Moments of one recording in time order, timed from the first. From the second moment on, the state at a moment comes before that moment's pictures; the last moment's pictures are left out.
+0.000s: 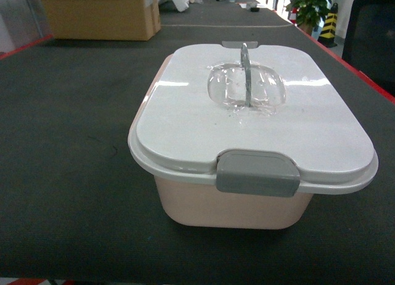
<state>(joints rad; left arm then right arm) 0.00 0.32 0.01 0.32 0.00 0.00 0.00 0.00 0.01 -0.01 0.00 0.00</state>
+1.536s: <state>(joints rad) 0.00 0.01 0.01 0.00 0.00 0.00 0.00 0.00 0.01 -0.01 0.00 0.00</state>
